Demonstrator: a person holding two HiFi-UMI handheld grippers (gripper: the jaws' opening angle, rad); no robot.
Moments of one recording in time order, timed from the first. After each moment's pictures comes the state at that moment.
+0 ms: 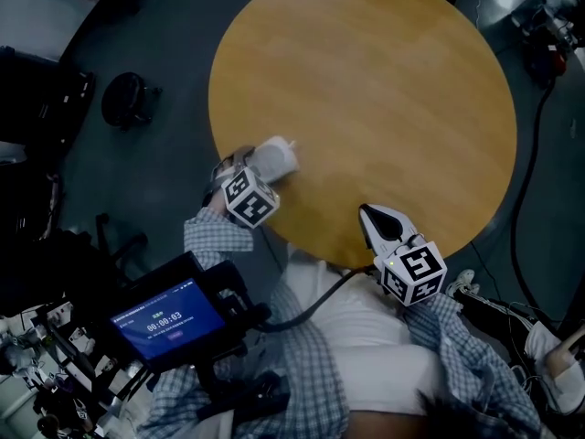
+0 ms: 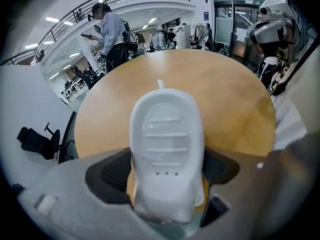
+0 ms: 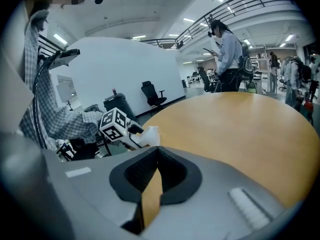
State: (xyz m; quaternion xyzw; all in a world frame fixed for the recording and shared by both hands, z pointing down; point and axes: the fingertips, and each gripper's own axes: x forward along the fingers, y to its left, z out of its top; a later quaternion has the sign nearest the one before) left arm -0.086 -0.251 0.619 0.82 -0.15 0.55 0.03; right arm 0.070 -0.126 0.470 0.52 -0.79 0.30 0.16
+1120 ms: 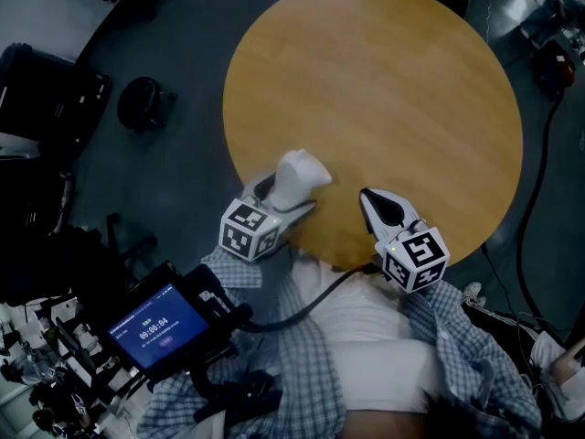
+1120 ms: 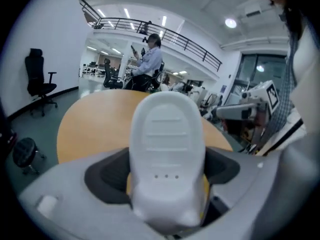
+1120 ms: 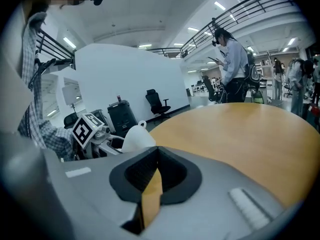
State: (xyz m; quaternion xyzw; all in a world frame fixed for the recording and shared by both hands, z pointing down) left arm -0.037 -0.192 0.516 0.91 -0.21 0.25 0.26; right arm 0.068 -0.154 0.447 0.52 -0.81 0.25 0.12
